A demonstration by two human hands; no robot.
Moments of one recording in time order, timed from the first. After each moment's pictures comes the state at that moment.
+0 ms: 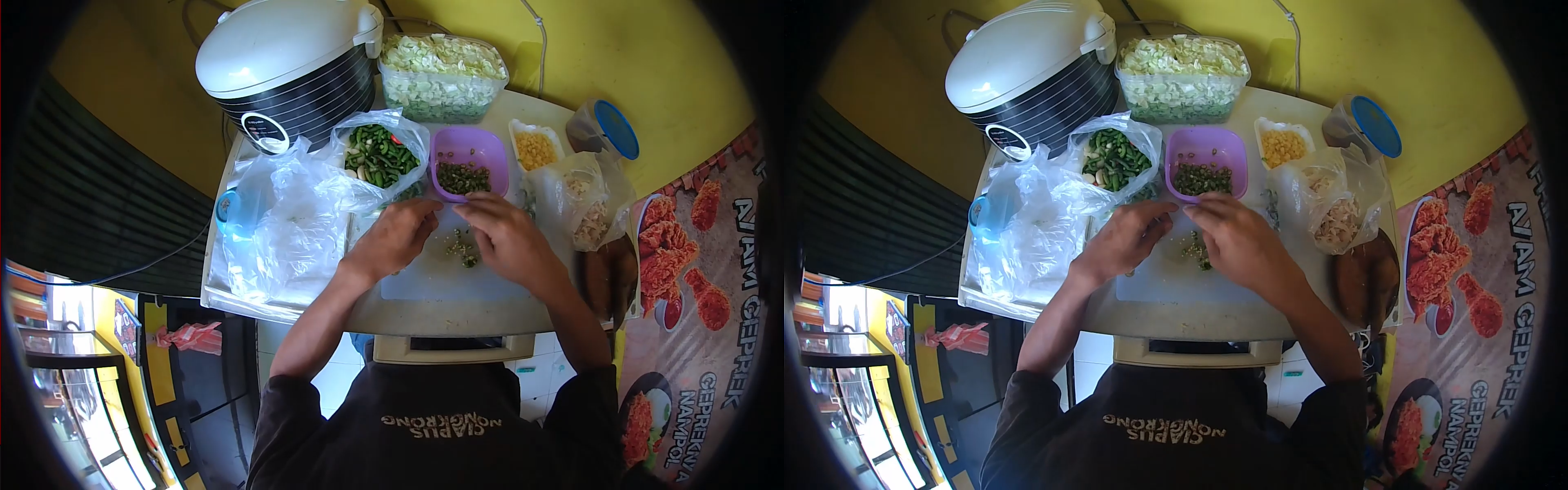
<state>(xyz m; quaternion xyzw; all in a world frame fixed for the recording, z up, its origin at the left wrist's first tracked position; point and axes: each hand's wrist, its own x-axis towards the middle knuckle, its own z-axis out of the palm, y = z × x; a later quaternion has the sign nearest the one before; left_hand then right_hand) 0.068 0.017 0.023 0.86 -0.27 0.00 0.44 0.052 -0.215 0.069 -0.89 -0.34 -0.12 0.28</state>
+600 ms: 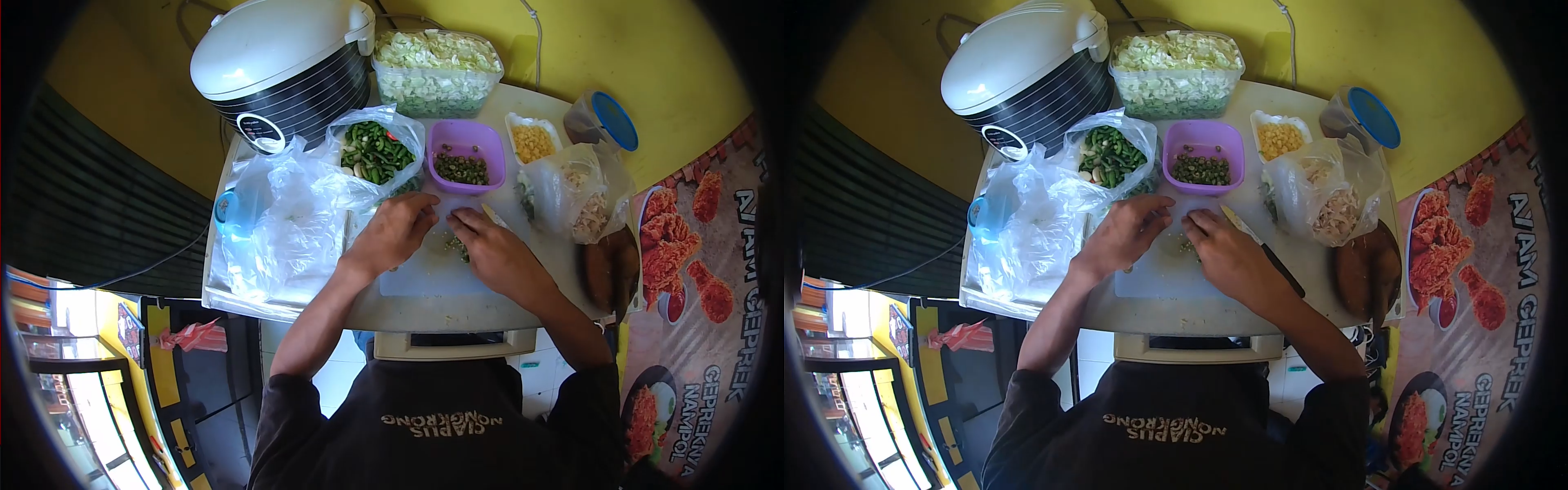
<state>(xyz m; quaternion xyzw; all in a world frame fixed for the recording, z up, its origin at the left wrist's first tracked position) 0.067 0.014 0.022 0.86 -0.24 0.00 0.45 0.029 -0.211 0.040 -0.92 -0.33 -0.04 0.19</state>
